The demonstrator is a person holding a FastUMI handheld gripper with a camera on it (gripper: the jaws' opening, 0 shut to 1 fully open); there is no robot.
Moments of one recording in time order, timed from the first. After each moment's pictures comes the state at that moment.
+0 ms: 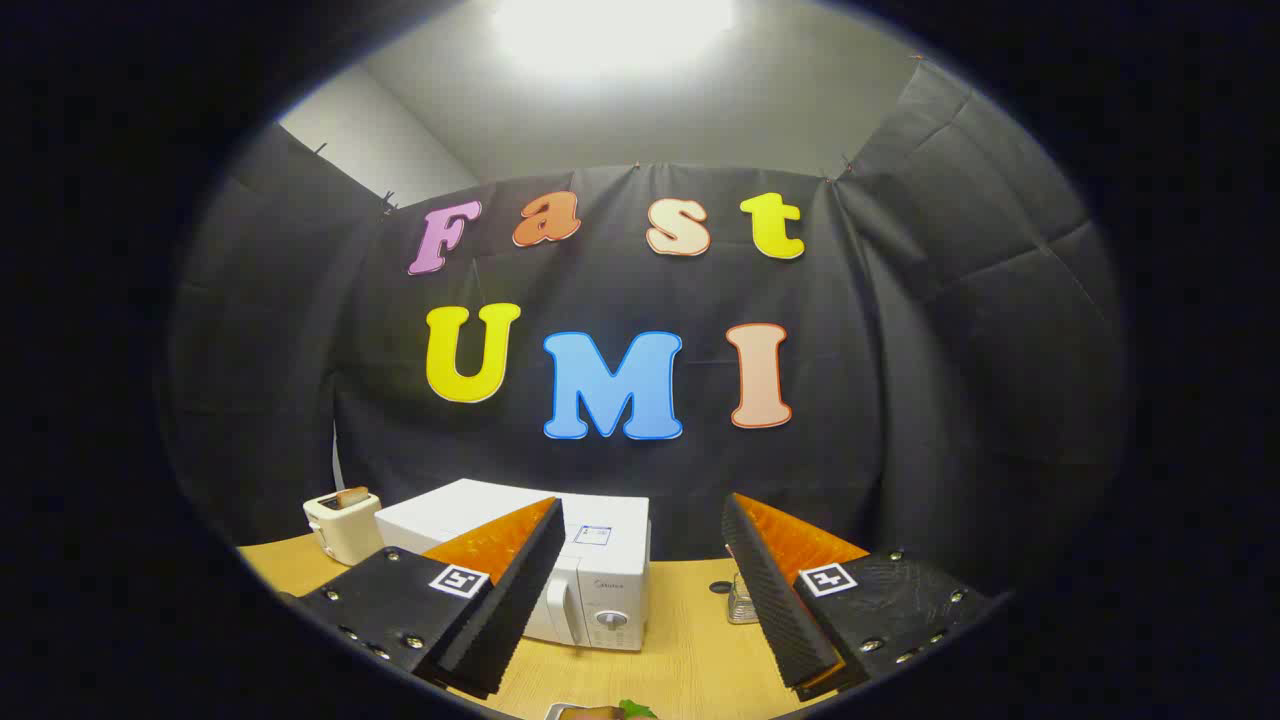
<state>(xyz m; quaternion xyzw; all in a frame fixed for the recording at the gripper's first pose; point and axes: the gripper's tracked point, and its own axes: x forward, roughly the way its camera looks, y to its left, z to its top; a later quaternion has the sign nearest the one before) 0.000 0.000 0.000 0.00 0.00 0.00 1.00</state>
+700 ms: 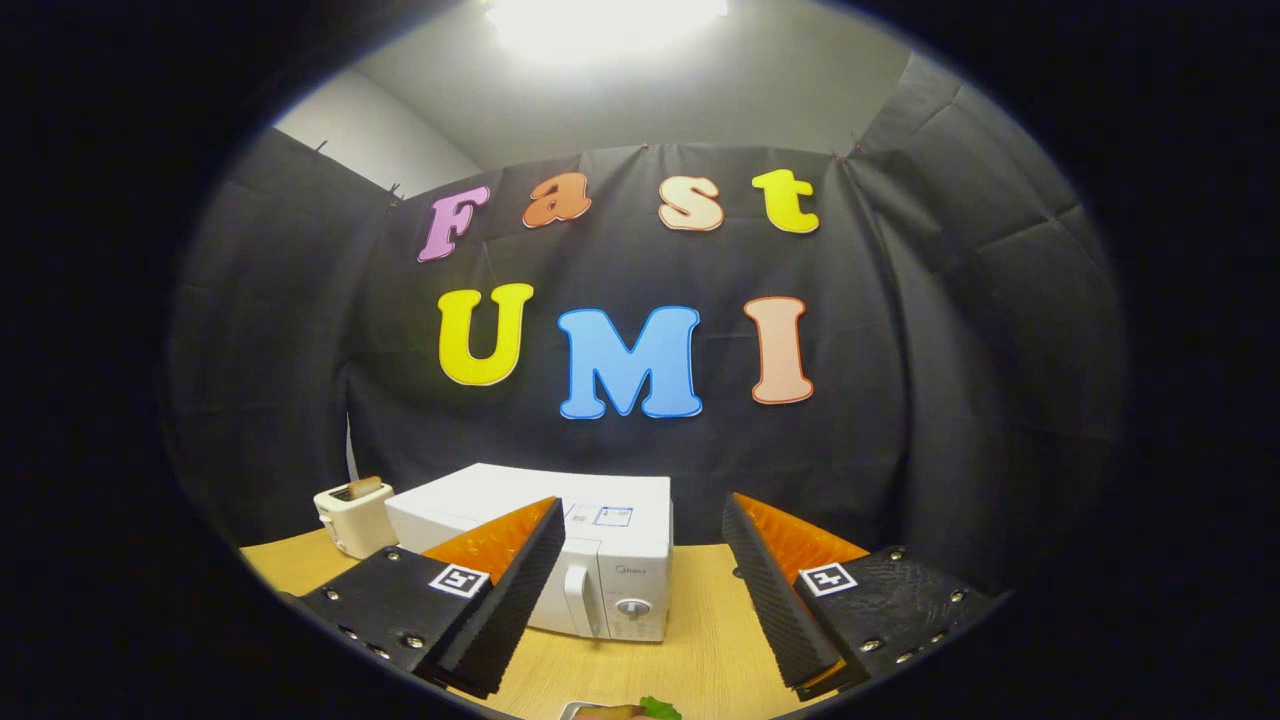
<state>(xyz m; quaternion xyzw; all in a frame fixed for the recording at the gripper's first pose) 0.012 0.010 -0.026 0.01 0.02 0.01 1.00</state>
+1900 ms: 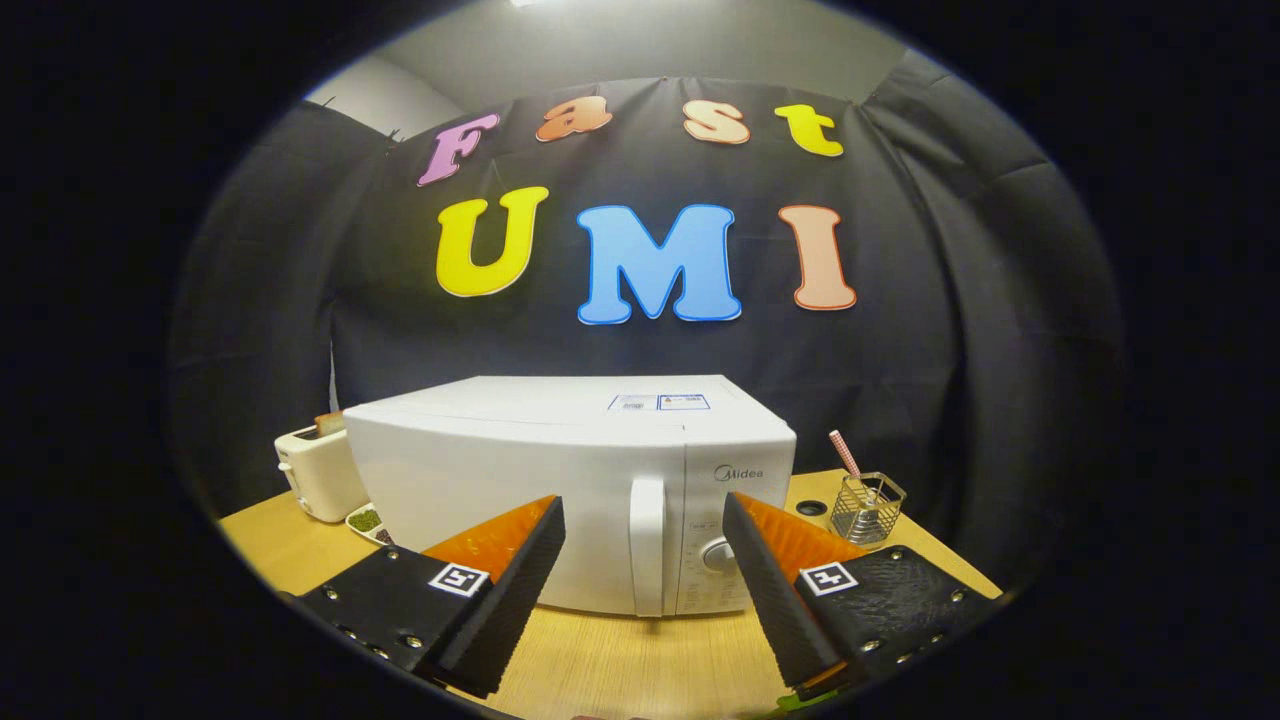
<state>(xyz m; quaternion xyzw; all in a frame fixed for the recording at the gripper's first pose) 0.099 0.102 -0.196 0.01 0.09 0.00 1.00</state>
